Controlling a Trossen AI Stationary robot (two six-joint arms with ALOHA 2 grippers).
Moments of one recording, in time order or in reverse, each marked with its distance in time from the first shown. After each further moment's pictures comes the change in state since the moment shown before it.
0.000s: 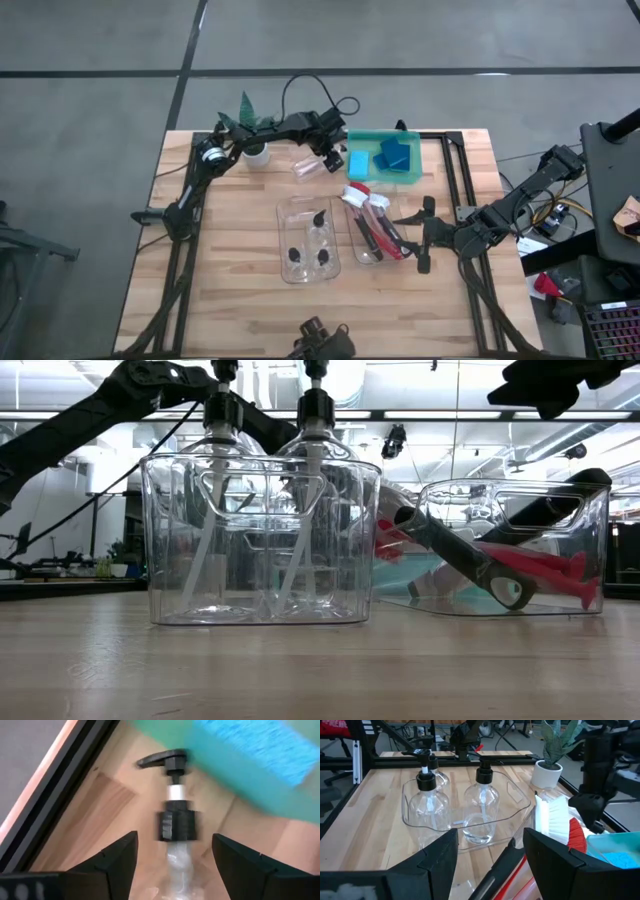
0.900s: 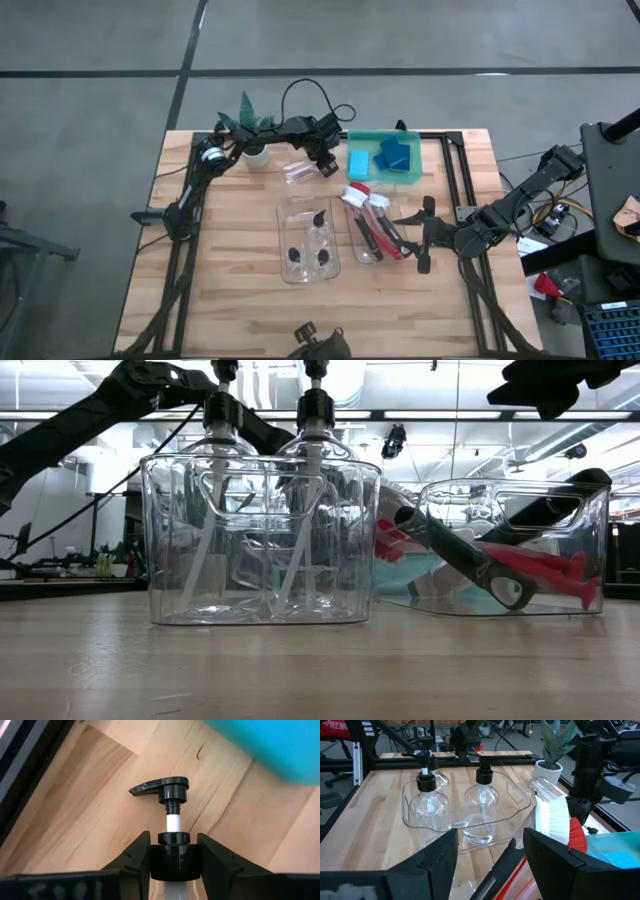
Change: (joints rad) left arm -0.002 -0.004 -0.076 -0.014 0.010 -0.020; right arm 0.000 0.000 0.000 0.003 0.000 0.007
